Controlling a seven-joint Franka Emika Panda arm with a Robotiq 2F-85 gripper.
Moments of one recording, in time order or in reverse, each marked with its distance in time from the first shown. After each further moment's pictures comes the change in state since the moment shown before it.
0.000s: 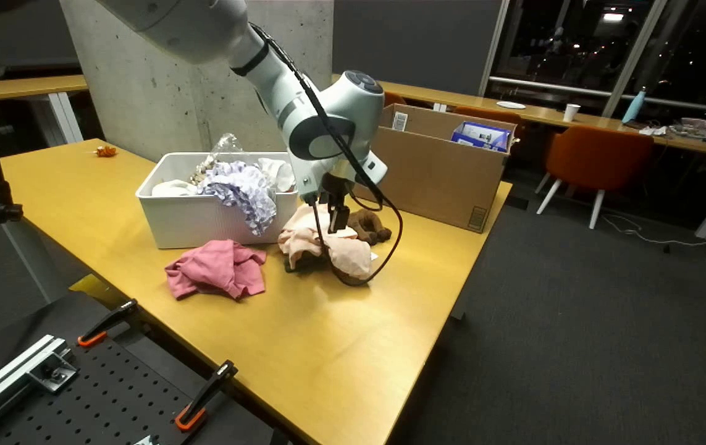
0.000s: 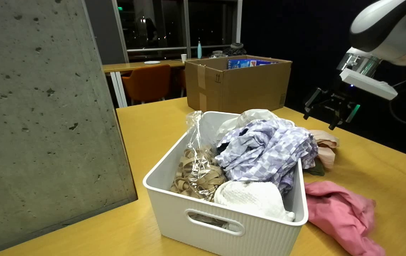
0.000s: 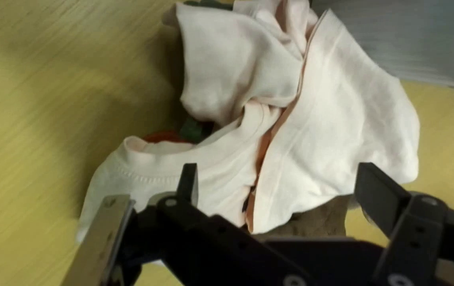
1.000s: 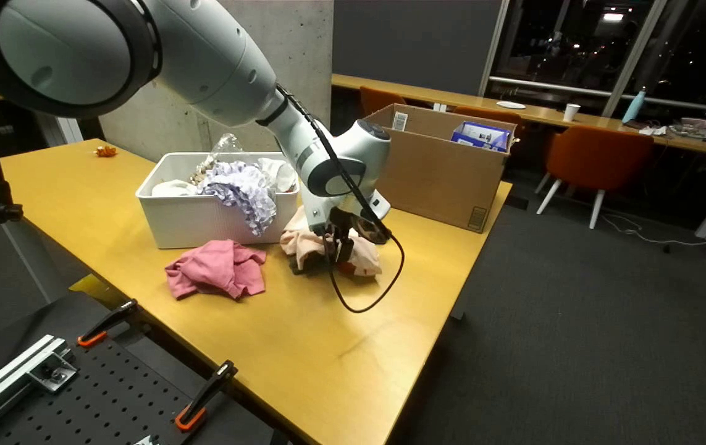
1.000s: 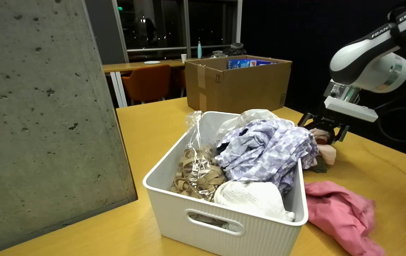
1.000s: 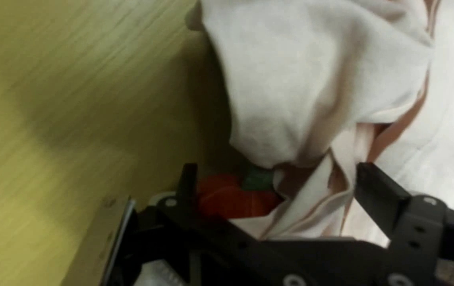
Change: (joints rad) arm 0.040 0.231 -0.062 0.204 -0.040 -0.060 0.079
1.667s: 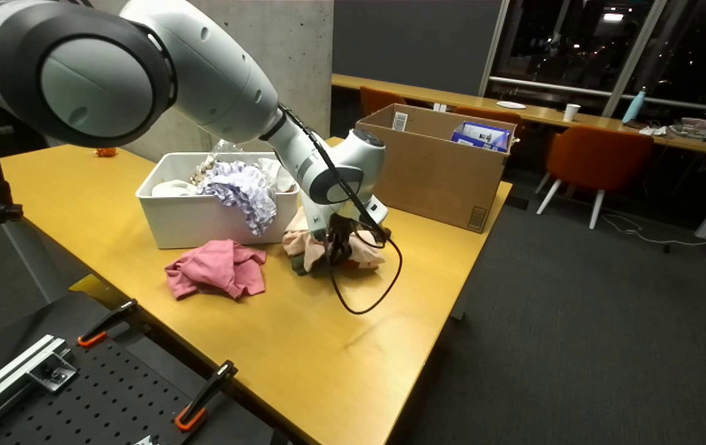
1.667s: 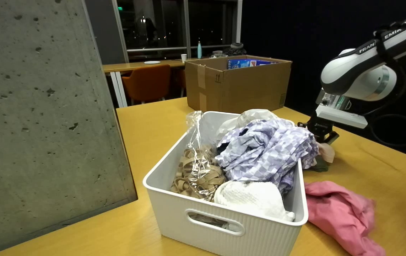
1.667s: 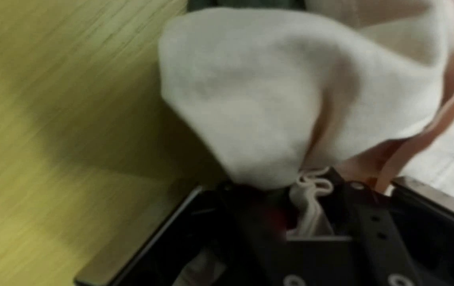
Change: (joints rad) arm 0.022 0.094 -0.010 0.101 -0.044 -0.002 0.043
